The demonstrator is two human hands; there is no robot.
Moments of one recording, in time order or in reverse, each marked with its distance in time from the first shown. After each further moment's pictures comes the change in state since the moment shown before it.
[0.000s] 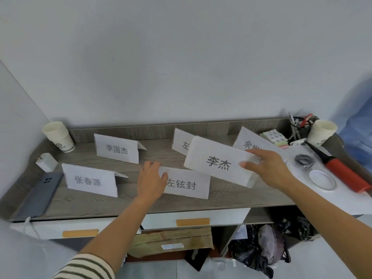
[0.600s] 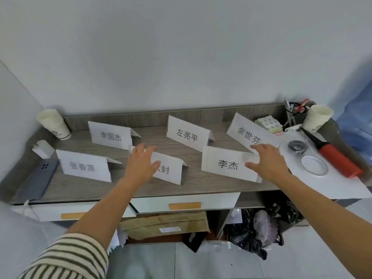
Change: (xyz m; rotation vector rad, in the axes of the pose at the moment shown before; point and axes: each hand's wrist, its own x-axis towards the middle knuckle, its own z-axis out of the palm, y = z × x) left_hand 0.003 0.005 -0.010 0.231 -0.107 0.082; right_hand 0.006 0.073 -0.003 -0.618 -0.028 0.100
